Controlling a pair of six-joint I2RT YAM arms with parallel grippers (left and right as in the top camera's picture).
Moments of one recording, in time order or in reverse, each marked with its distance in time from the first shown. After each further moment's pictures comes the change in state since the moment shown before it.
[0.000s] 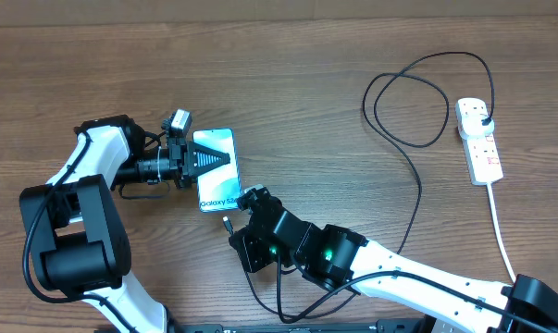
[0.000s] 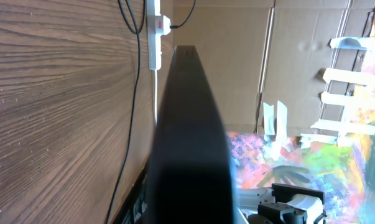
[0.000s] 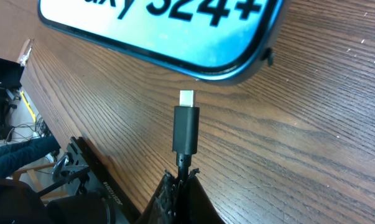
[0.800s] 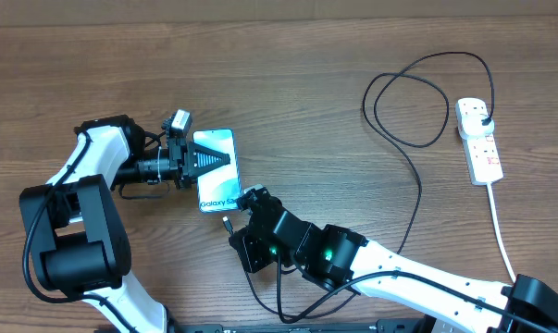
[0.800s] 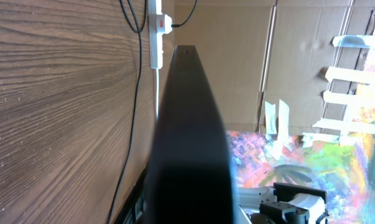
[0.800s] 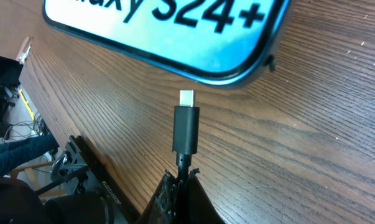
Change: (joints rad) left arm 0.000 0.000 0.000 0.000 -0.007 0.003; right arm 0.000 0.000 0.000 0.000 0.000 -0.013
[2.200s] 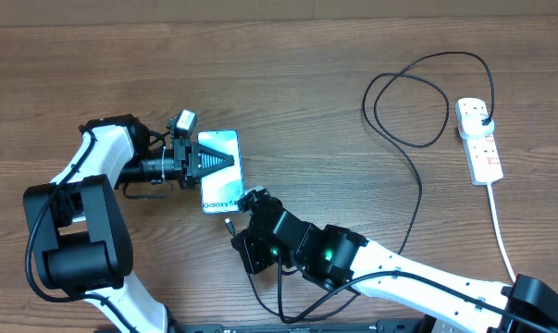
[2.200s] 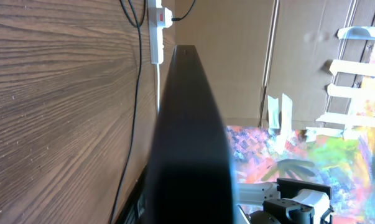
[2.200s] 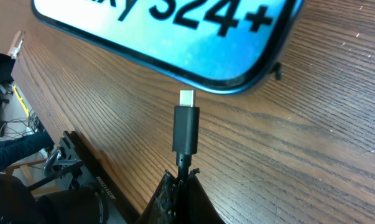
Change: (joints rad) left arm -0.022 0.000 0.000 0.011 -0.005 0.000; right arm 0.000 0.000 0.000 -0.026 0.000 -0.007
